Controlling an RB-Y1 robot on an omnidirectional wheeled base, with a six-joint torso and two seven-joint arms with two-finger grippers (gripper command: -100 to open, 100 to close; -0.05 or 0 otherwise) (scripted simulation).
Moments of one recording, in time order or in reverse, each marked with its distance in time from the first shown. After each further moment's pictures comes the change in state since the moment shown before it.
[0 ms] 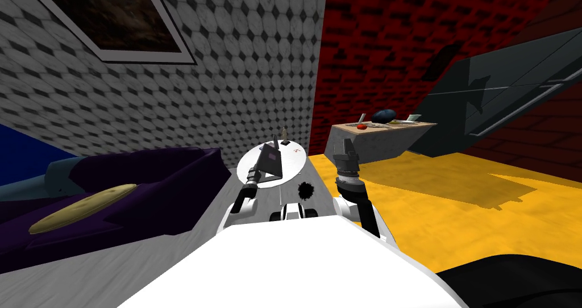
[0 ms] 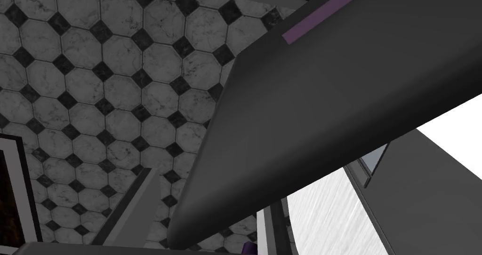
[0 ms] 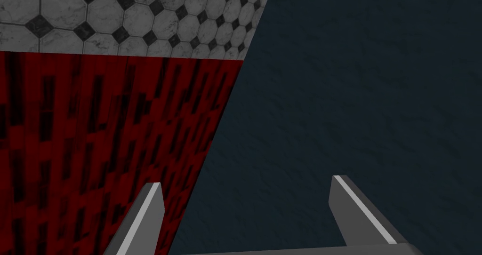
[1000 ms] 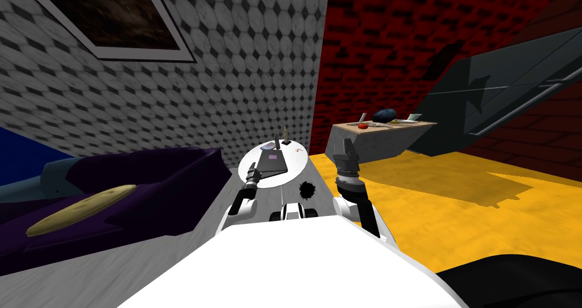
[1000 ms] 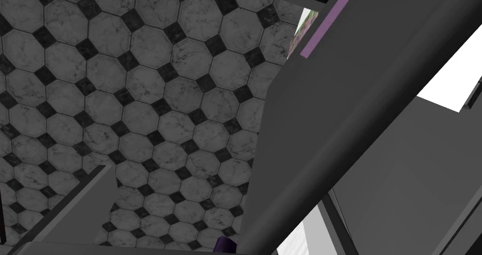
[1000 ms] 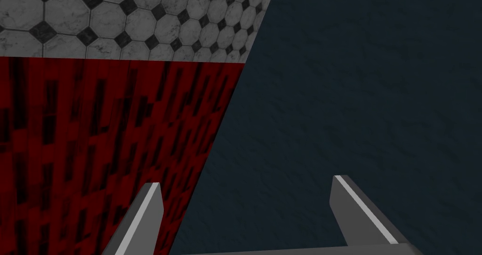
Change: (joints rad) left arm 0.033 -0.019 -0.007 -0.060 0.045 0.046 0.050; right arm 0.000 0.000 0.000 0.000 0.000 0.000 0.000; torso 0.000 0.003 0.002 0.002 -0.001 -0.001
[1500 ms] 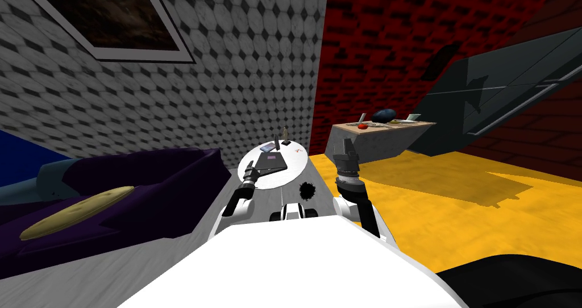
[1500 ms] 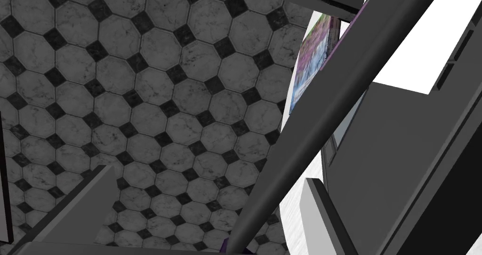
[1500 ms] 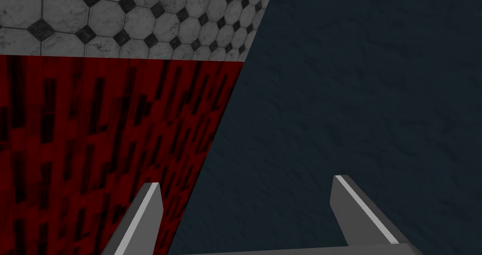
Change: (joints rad) left arm 0.029 0.004 0.000 -0.118 0.001 0.087 0.009; right arm 0.000 0.000 0.000 0.000 0.000 0.000 0.000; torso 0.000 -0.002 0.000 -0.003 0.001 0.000
